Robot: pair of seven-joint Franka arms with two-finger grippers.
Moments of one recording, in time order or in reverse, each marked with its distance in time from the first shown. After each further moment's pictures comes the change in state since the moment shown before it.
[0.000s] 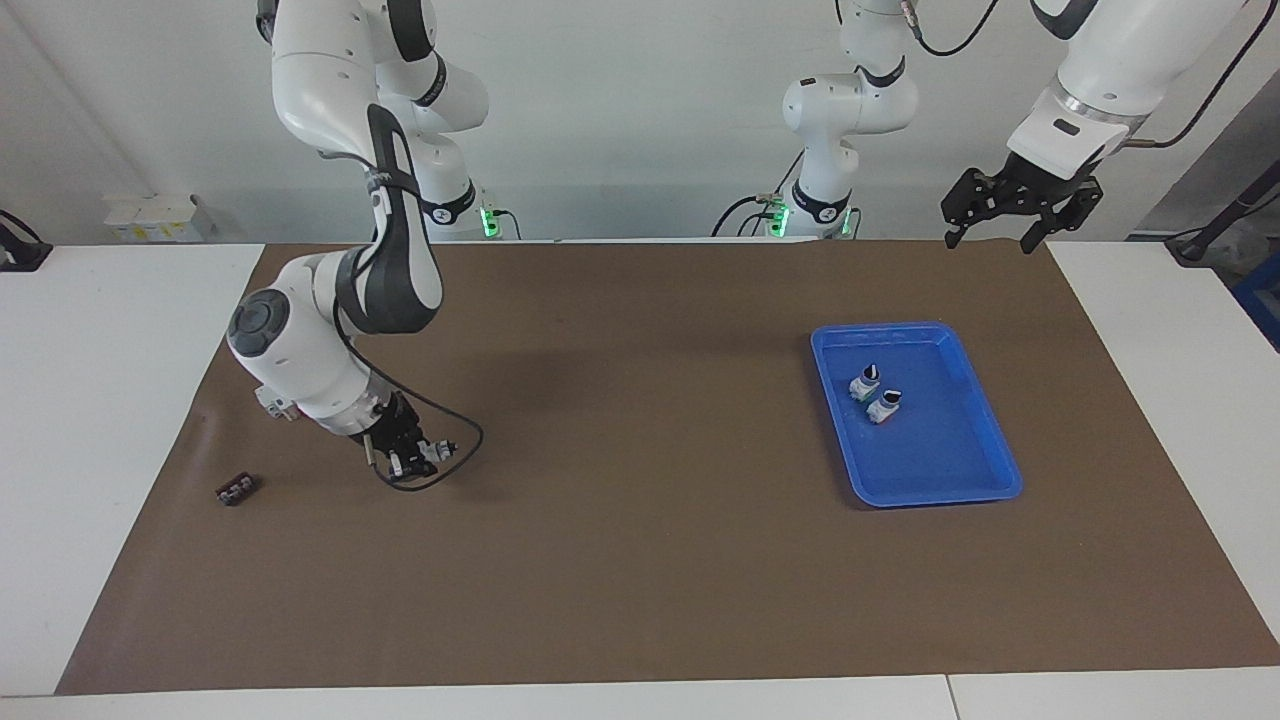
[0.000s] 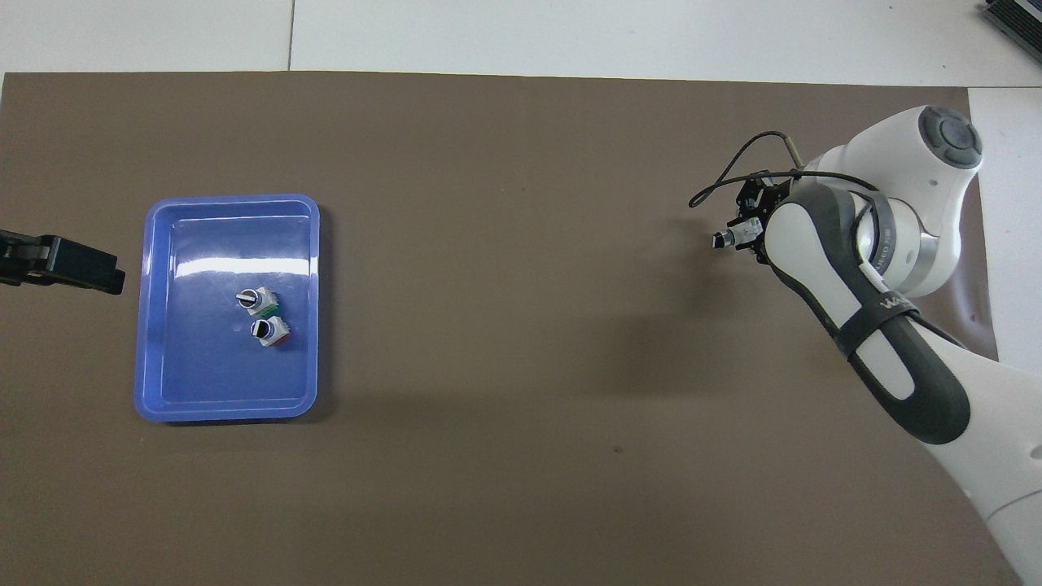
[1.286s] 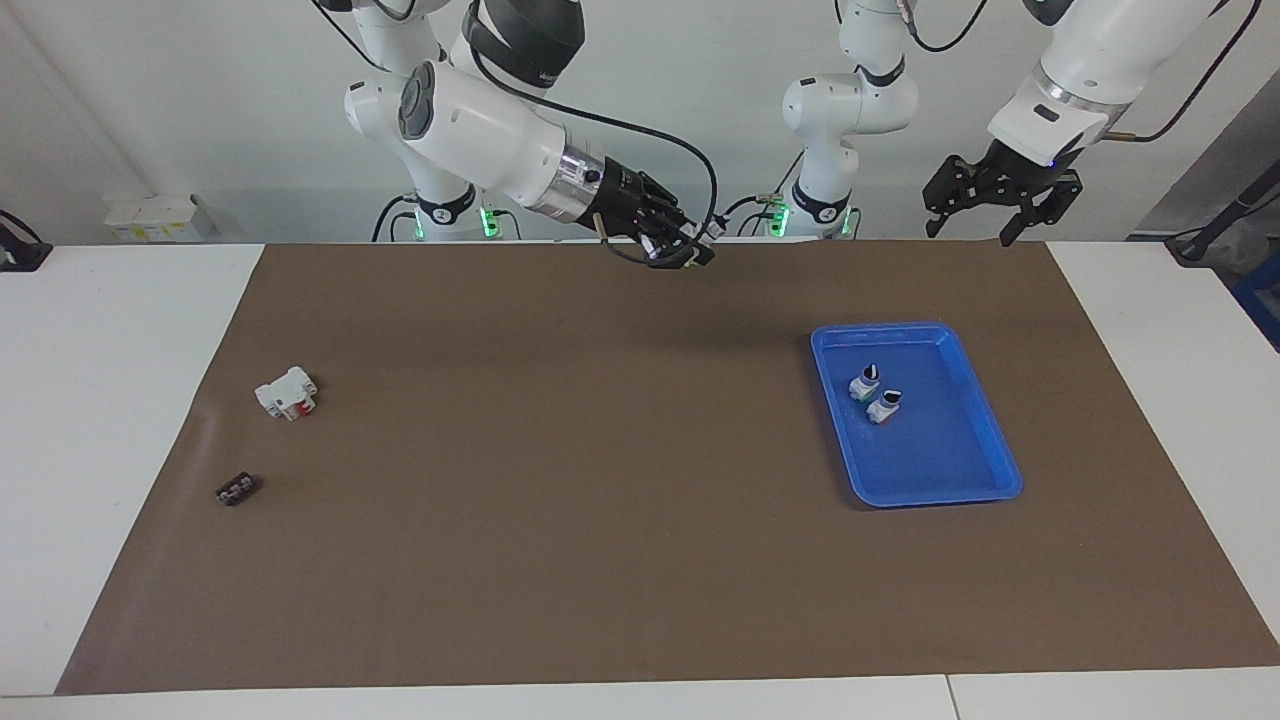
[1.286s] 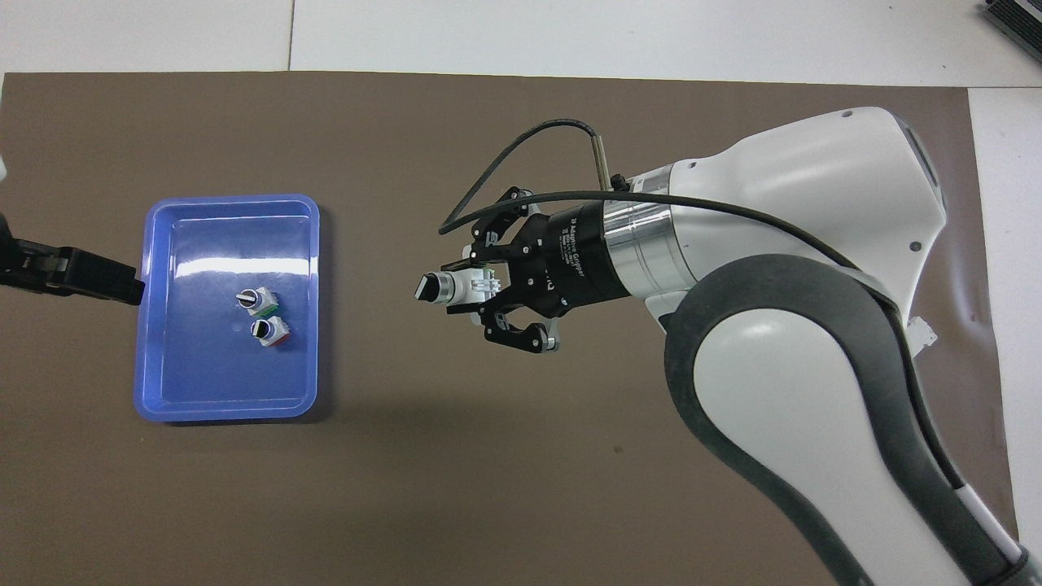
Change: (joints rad) left arm -0.004 -0.016 -0.040 0.001 -0.053 0.002 0.033; right arm 0.182 -0.204 0.250 0.089 0.590 -0.020 0.451
